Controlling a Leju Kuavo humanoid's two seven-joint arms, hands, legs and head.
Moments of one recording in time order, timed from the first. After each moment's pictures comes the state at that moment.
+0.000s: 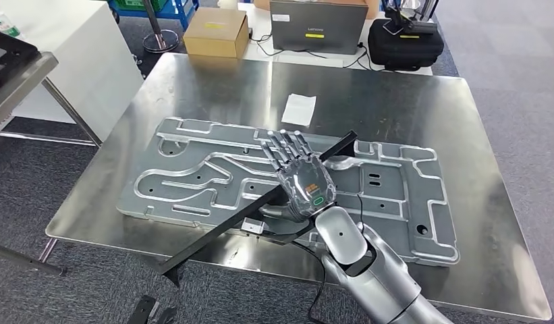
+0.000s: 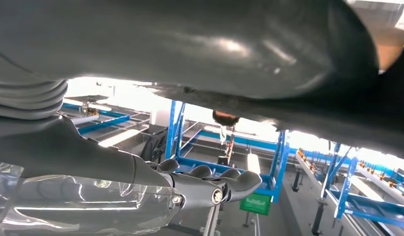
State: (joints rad) left arm -0.17 -0.15 1.28 -0.33 -1.36 -0.25 -0.53; right arm -0.54 0.04 0.72 -1.39 1.57 -0.31 0.18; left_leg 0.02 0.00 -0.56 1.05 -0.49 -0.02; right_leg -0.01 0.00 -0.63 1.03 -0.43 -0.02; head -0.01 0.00
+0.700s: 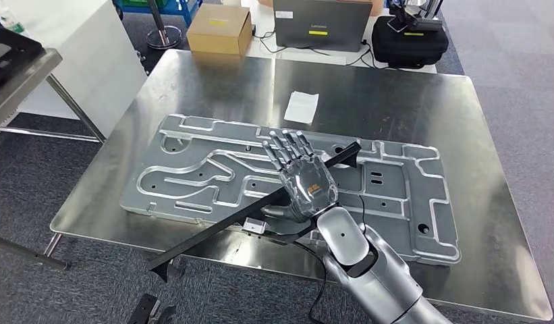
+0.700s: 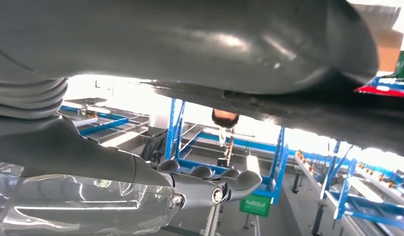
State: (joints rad) left arm -0.17 -0.16 1.28 -0.33 -1.36 -0.25 -0.53; right arm -0.54 0.04 0.72 -1.39 1.57 -0.31 0.18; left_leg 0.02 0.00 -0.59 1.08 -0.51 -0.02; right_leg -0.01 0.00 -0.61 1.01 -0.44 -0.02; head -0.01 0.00
